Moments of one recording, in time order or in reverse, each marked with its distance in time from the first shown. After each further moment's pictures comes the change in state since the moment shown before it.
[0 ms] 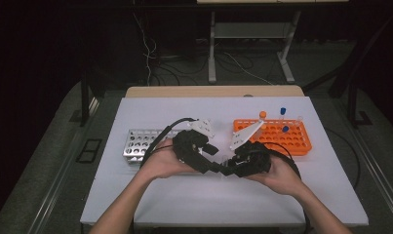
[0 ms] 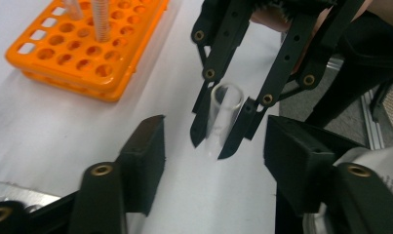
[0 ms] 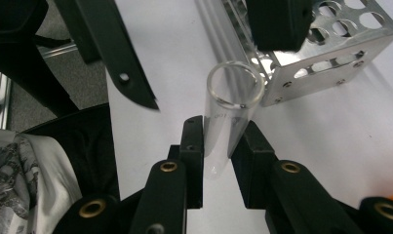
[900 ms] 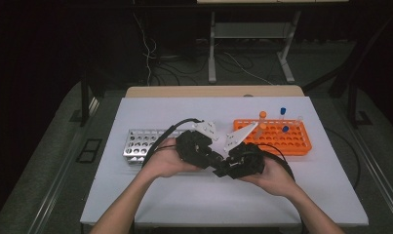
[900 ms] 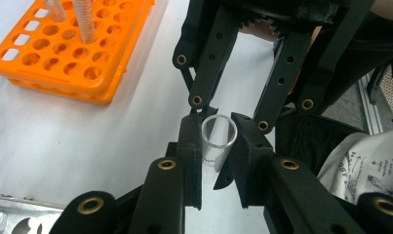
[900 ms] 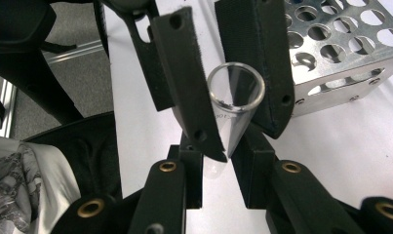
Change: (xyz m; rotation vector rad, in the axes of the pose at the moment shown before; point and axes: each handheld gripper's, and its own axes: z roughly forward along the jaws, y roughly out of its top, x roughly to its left) left arm -0.002 0.006 0.004 0.037 -0.025 0.058; right arm 0.005 0.007 0.010 -0.027 0.018 -0.007
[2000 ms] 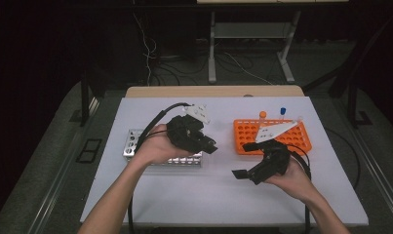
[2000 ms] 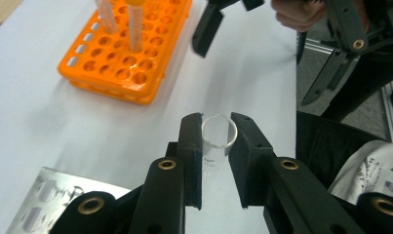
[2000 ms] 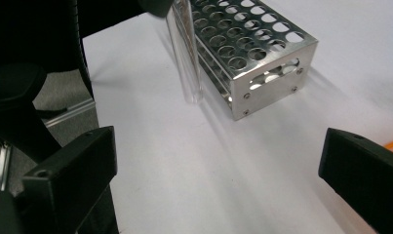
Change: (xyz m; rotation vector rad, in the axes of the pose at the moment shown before) left arm 0.018 0.010 -0.035 -0.010 0.082 -0.022; right arm -0.015 -0.044 -0.042 -0.212 -0.072 0.175
